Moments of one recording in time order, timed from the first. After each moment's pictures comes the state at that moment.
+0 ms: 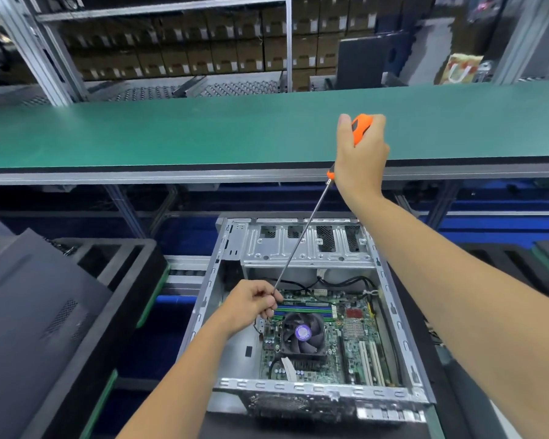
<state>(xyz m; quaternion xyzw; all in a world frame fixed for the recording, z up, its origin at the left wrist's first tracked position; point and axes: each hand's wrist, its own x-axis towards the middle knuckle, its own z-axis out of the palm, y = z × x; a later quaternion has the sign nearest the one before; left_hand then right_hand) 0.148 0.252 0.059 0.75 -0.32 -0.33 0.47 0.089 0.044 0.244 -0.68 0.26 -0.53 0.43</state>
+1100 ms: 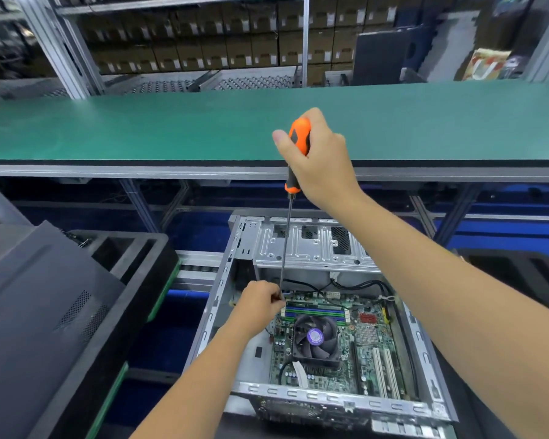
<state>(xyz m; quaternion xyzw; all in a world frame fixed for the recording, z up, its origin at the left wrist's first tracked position) 0.151 0.239 0.049 0.89 -0.35 -0.15 0.26 0.114 0.092 0.253 -0.83 0.07 -0.39 0.39</state>
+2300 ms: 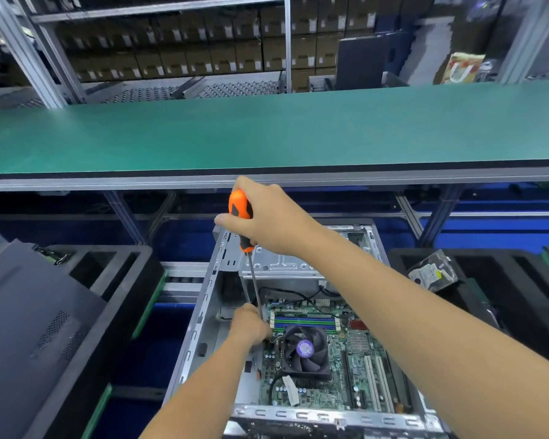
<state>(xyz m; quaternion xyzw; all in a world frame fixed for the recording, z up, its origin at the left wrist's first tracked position) 0.162 0.215 0.001 0.92 -0.11 -0.28 0.25 0.113 0.120 0.226 -0.92 0.02 -0.15 0.36</state>
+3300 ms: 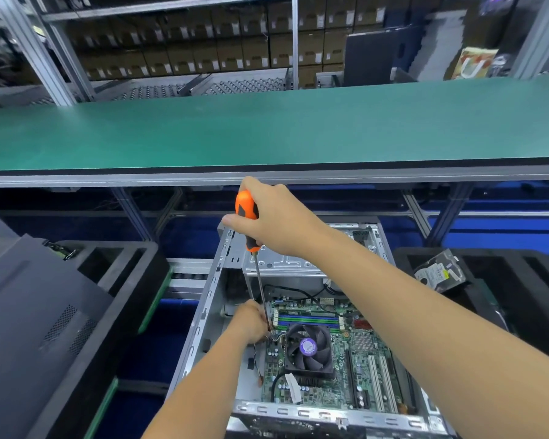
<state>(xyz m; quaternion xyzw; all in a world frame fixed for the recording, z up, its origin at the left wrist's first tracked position) 0.175 0.220 -0.003 0.92 -0.19 -0.29 0.18 0.104 0.122 0.228 -0.92 0.03 -0.13 0.35</state>
